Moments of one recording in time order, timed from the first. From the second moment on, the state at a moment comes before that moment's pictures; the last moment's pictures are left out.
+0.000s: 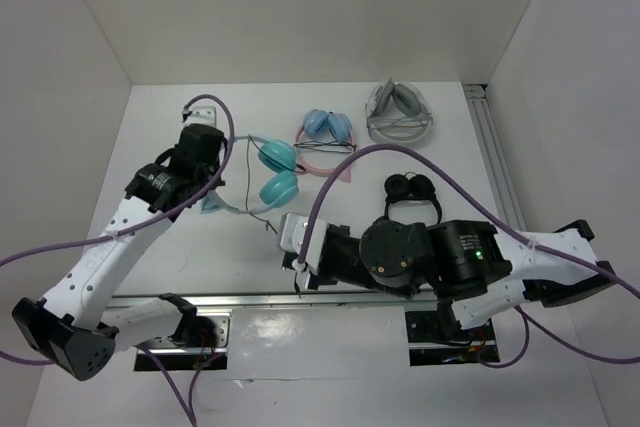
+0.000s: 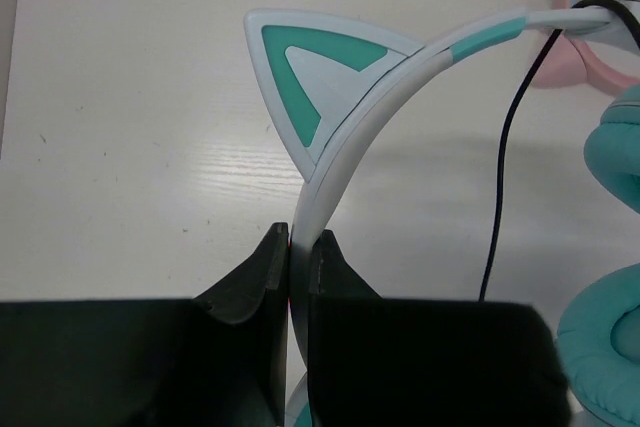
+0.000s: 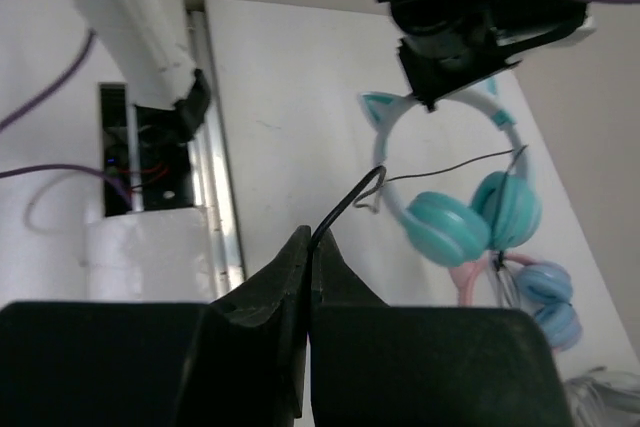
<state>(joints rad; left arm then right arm) -0.39 1.12 1.23 -0.85 -0.49 -0.36 1.74 1.26 1.71 -0.70 0.49 -0.23</state>
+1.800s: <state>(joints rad) -0.81 1.17 1.11 -0.94 -0.58 -0.29 1.42 1.41 1.87 -0.77 0.67 -0.56</state>
